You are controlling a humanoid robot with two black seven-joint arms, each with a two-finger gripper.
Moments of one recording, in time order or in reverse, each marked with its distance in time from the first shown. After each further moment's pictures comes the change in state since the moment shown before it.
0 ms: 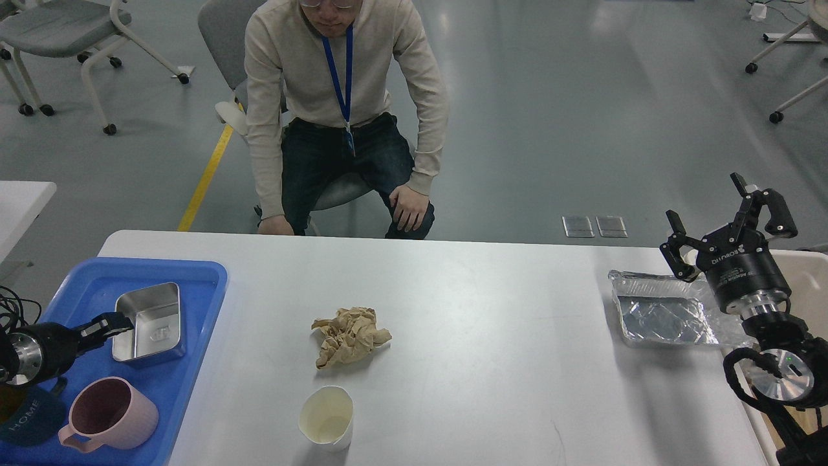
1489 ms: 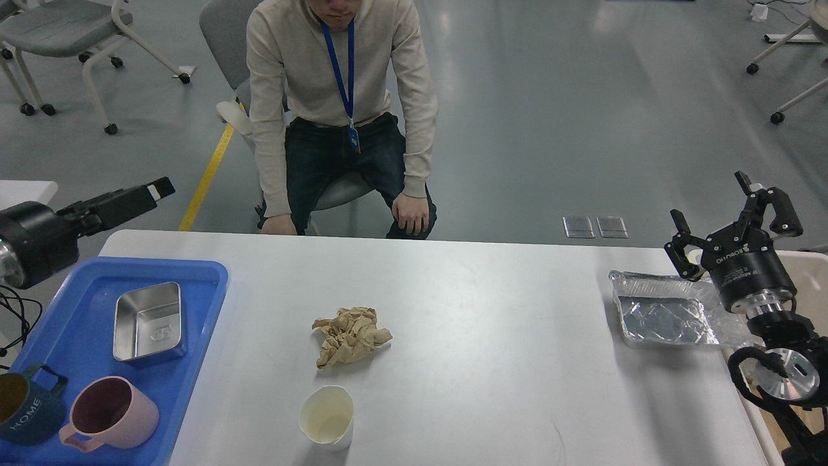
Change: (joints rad) left arm -0.298 0.395 -0.096 -0.784 0.016 0.317 -0.084; right arm 0.000 -0.014 0.000 0.000 0.000 -0.001 0.000
